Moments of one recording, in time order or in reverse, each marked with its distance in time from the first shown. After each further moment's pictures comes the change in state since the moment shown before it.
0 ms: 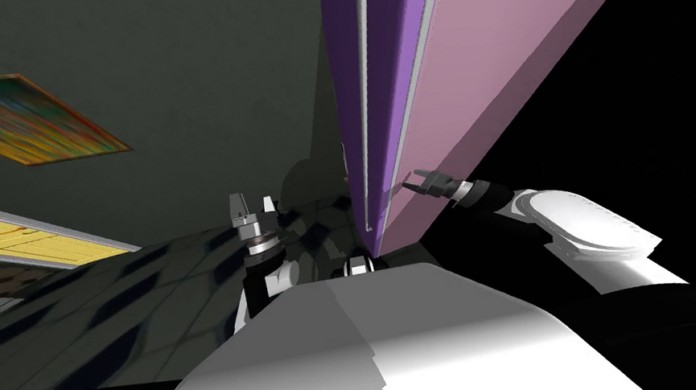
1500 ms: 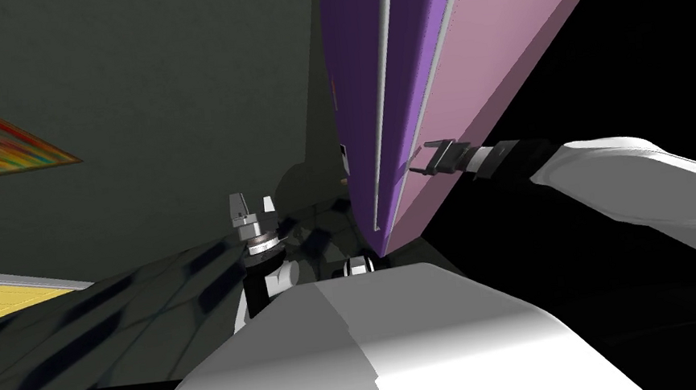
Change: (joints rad) left arm 0.000 0.000 0.000 0.000 0.000 0.000 0.000; right arm 0.012 -0.347 -0.212 -0.079 0.489 0.042 -0.155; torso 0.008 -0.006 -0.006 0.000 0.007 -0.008
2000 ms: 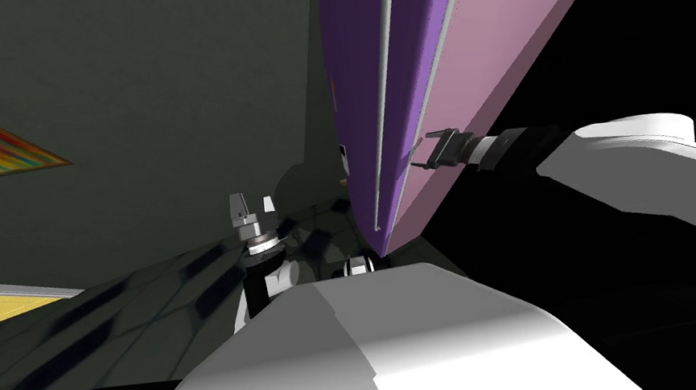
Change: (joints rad) left arm 0.000 0.000 0.000 0.000 0.000 0.000 0.000; right arm 0.001 -0.076 -0.039 -0.005 0.083 0.021 0.012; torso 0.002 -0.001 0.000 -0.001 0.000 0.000
